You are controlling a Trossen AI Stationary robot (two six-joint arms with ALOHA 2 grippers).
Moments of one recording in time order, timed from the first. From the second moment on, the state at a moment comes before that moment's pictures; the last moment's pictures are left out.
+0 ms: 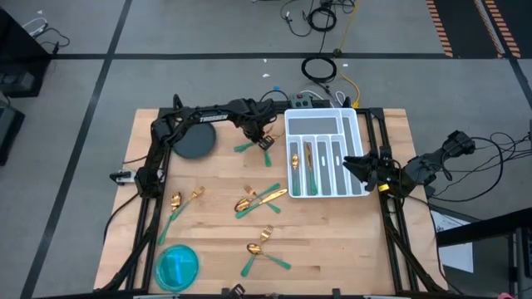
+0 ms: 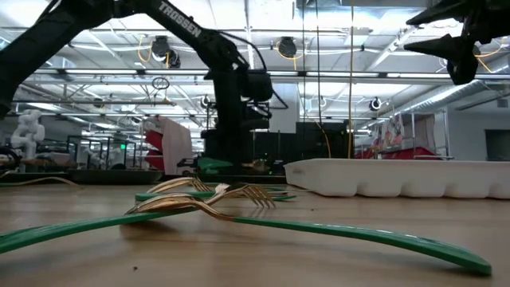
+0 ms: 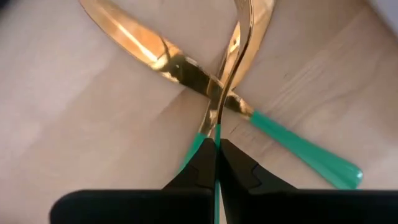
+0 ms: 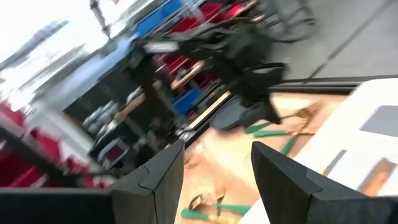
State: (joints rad) left arm 0.48 2.13 1.69 -0.91 -0.01 -0.28; right arm 0.55 0.27 0.33 -0.11 0.93 0.75
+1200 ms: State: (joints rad) left arm 0.05 2.03 1.87 -0.84 -0.55 -0.26; right arm 0.10 0.65 0.33 0.15 0.68 1.19
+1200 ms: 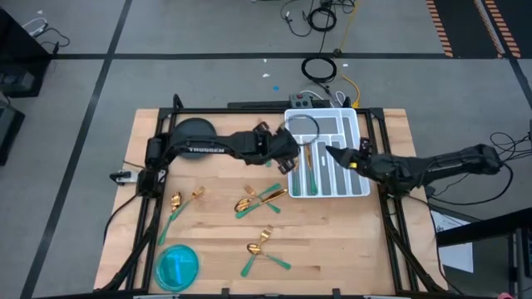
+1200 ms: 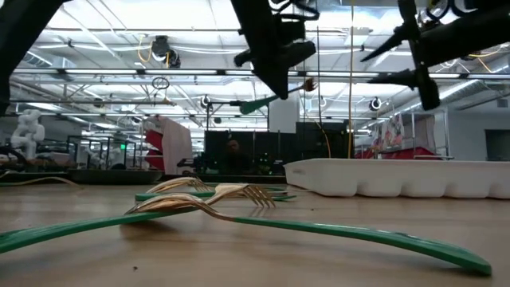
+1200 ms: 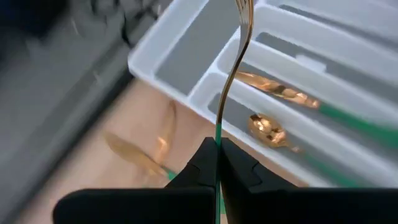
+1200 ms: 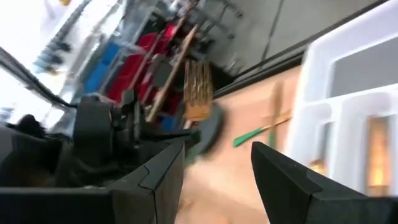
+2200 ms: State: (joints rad) left arm -0.13 2.03 1.83 -0.40 -1.07 1.06; right arm -0.04 0.69 0.33 0.43 0.33 1.37
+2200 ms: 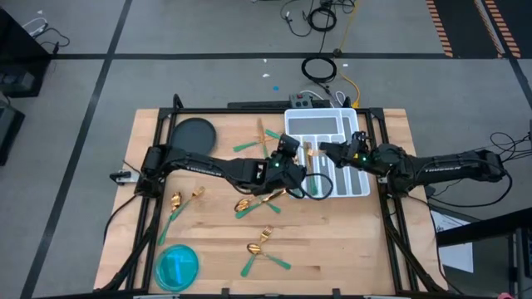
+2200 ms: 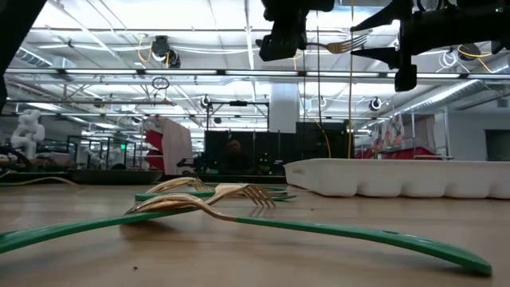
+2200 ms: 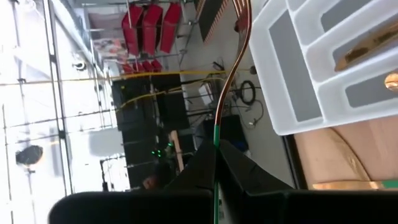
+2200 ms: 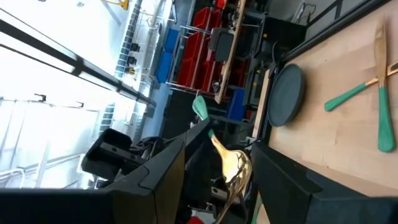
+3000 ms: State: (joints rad) left arm -0.07 2.04 1.83 -0.39 -1.08 1.32; right arm -0.04 0.71 0.33 0.27 0.31 1.46
